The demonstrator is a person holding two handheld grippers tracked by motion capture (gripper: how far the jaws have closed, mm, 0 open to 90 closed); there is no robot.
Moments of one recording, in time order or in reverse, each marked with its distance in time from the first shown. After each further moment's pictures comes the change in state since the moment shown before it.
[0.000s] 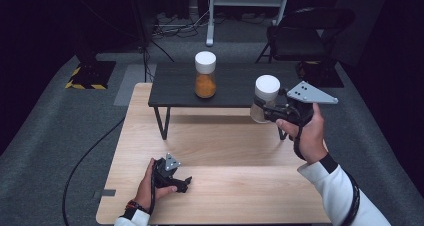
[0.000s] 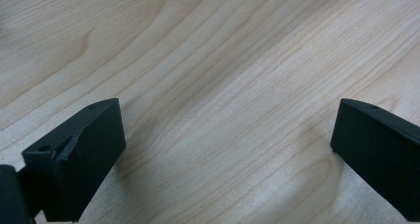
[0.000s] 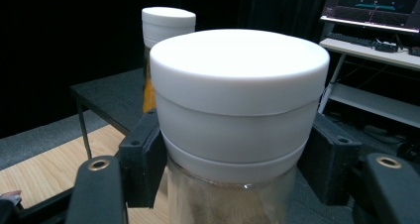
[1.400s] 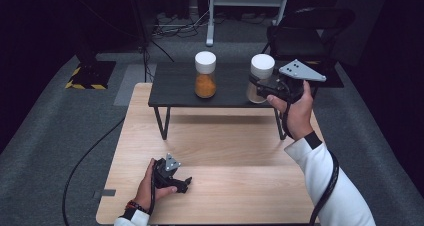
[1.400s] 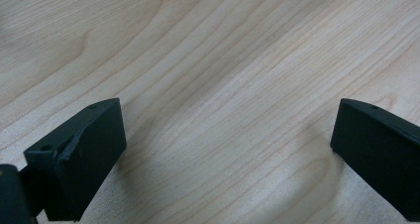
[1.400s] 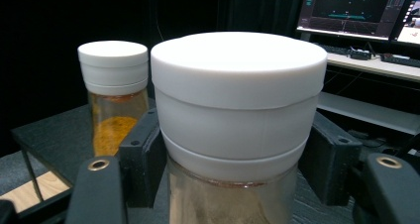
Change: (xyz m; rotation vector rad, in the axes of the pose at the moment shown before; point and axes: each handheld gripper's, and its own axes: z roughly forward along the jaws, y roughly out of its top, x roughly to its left) left arm -0.001 0.000 -0.001 0.002 -0.002 0.004; right arm -0.012 0.013 0.048 -0.046 -0.078 0.037
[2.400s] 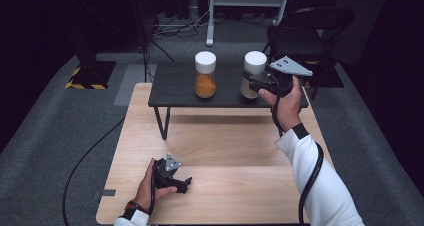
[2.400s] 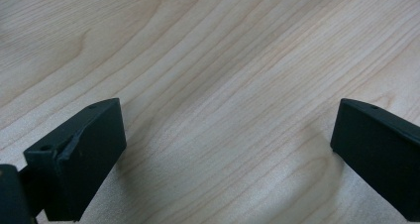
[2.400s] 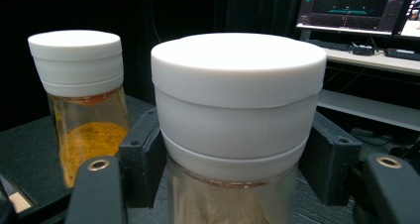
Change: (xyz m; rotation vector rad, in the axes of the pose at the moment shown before) left arm 0.000 0.000 0.000 0.000 -0.004 0.003; right arm -0.006 -0.015 0.037 -0.004 -0.003 0.027
